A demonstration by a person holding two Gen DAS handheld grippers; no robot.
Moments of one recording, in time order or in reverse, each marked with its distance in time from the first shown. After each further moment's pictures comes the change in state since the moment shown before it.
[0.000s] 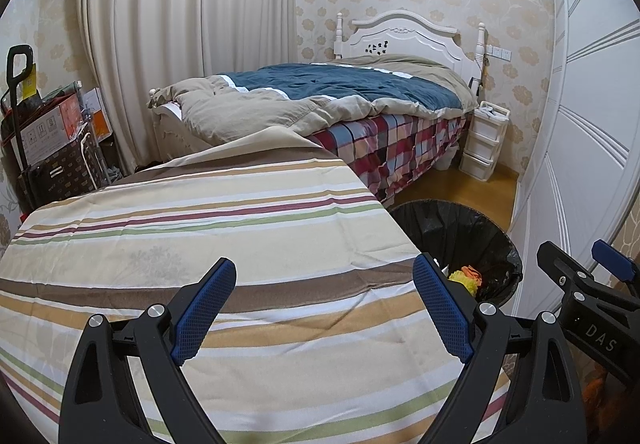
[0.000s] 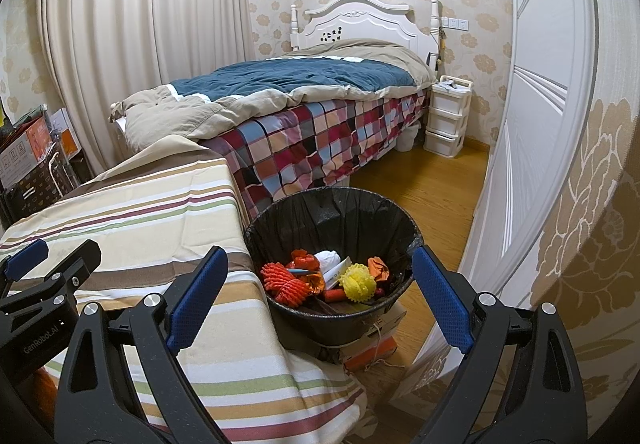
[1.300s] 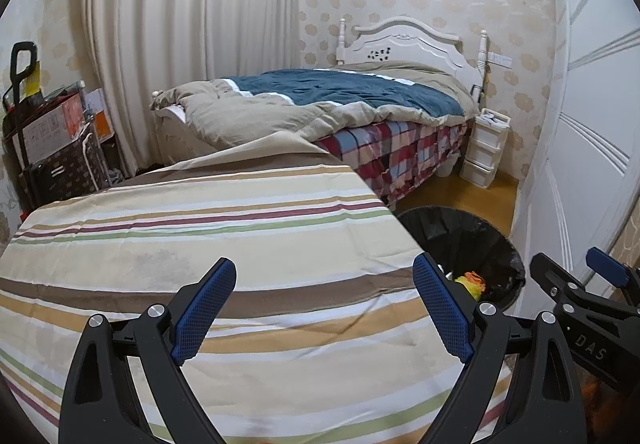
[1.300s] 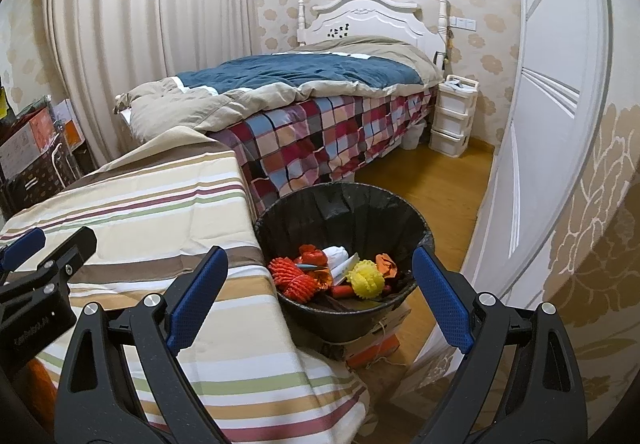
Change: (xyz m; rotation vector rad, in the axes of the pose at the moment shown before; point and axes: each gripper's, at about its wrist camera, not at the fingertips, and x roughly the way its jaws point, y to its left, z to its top) left arm -0.003 0.016 -0.003 -0.027 -0.015 0.005; right arm 0.000 0.016 -0.010 -0.021 0.013 0.009
